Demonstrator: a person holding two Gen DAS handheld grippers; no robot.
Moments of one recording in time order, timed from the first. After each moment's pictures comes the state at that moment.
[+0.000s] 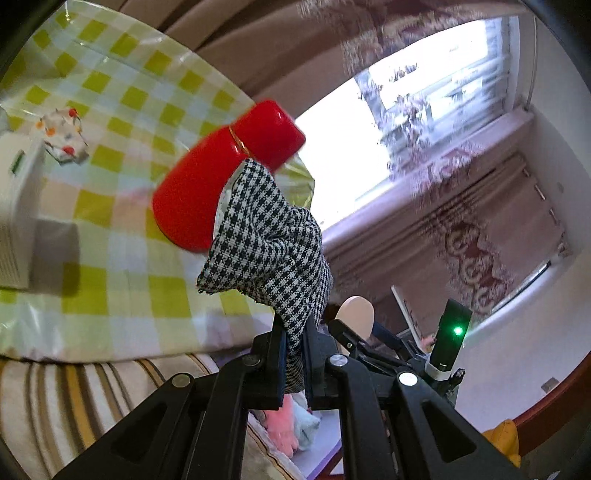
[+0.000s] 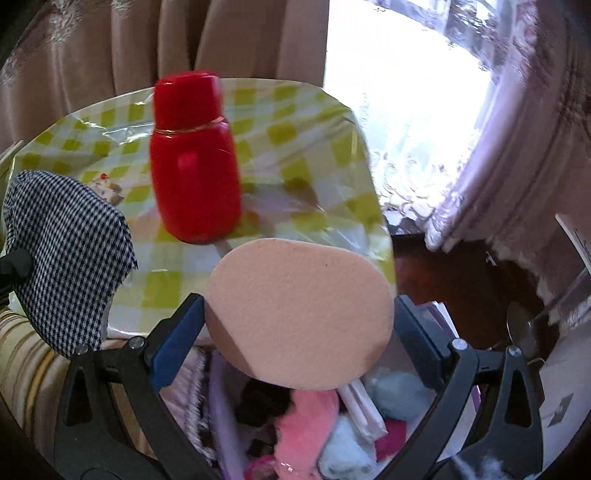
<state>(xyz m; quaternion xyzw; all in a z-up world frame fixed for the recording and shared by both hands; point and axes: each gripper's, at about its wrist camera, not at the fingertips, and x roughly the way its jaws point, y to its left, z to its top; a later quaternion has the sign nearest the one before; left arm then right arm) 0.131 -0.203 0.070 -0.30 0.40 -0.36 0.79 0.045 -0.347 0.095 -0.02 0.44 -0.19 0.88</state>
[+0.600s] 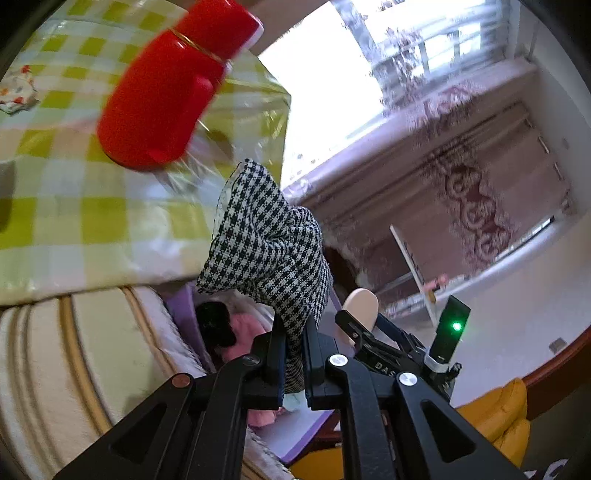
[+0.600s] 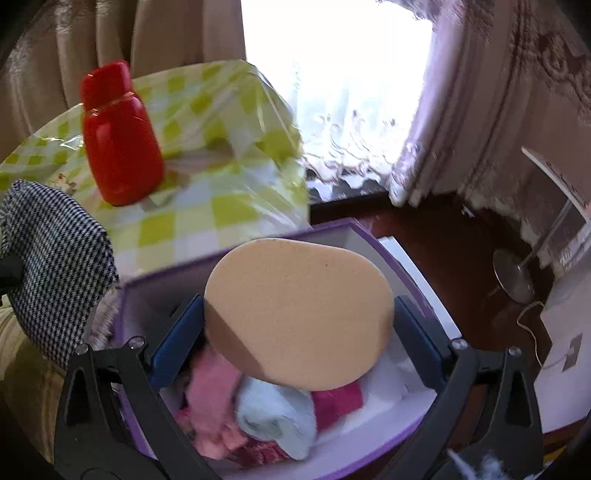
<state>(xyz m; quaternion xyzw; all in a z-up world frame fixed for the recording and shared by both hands) 0.101 -0.292 0.043 -0.24 0.48 -0.40 0.74 -0.056 -0.429 0.065 0.05 0.45 -0.26 0.86</state>
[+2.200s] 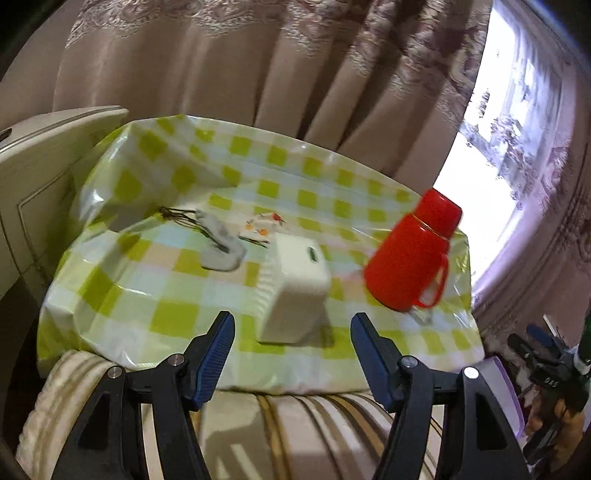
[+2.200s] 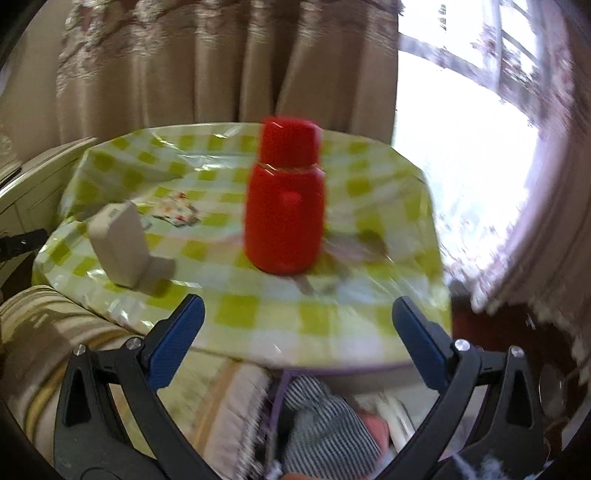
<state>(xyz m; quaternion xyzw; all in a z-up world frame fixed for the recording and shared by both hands) 0.076 -0.043 0.079 -0.15 0.31 -0.05 0.94 0.031 -0.281 0.112 -0.06 0.34 -0.04 0.94</state>
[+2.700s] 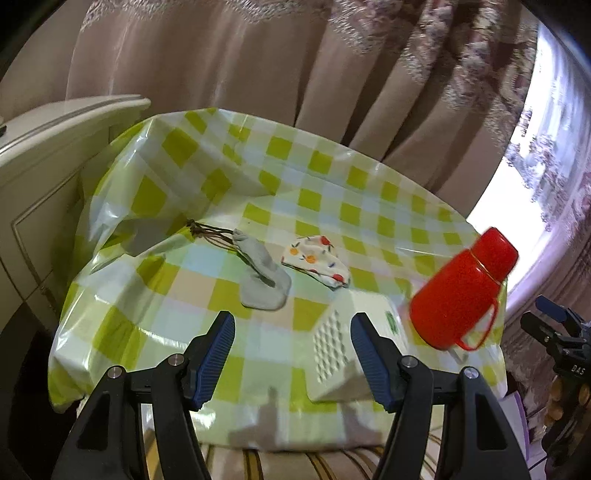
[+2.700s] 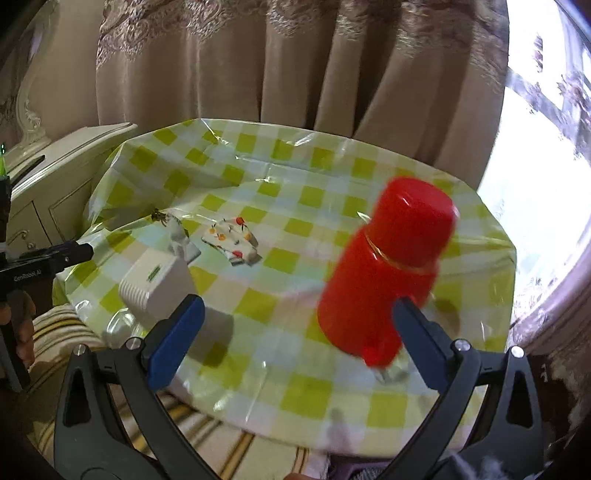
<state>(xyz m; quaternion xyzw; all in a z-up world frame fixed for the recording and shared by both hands) 0.154 0.010 0.073 -0.17 0.33 -0.01 0.93 0.159 -0.198 0.128 -0.10 0.37 0.05 0.92</state>
